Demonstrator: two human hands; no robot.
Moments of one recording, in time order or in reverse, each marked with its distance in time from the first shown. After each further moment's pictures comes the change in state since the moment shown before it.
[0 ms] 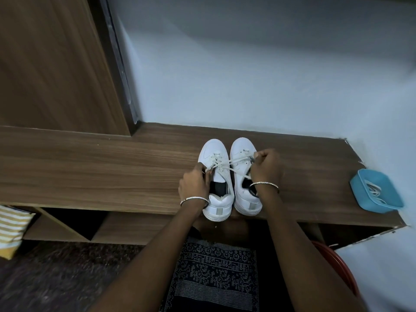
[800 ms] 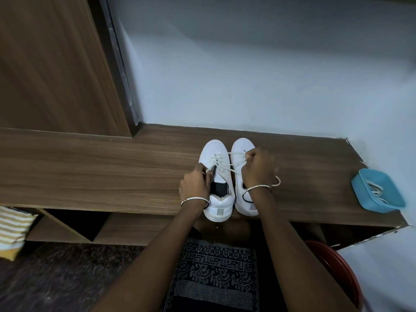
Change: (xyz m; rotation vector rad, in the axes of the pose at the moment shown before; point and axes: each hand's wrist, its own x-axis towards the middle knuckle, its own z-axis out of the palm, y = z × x) left_hand 0.000 -0.002 0.001 0.007 0.002 0.011; right_hand -0.009 -0.012 0.007 -0.190 -0.069 -0.155
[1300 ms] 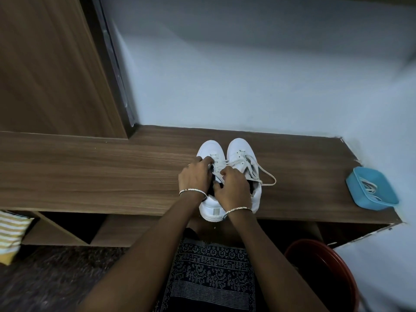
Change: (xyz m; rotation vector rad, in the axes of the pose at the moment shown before) left_hand 0.016 0.022 -0.011 0.245 -0.076 0.218; right_hand -0.063 -0.007 0.017 -0.008 -0.240 -0.216
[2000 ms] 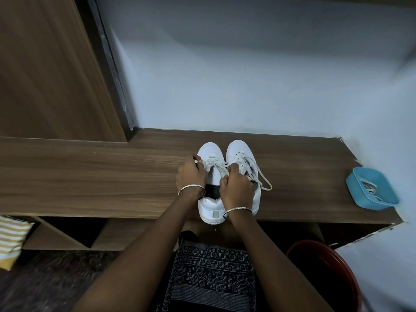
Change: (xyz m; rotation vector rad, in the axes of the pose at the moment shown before) left_hand 0.014 -0.007 0.009 -0.448 0.129 -0.325; right_hand 0.008 0.003 0.000 -0.168 0.093 0.097
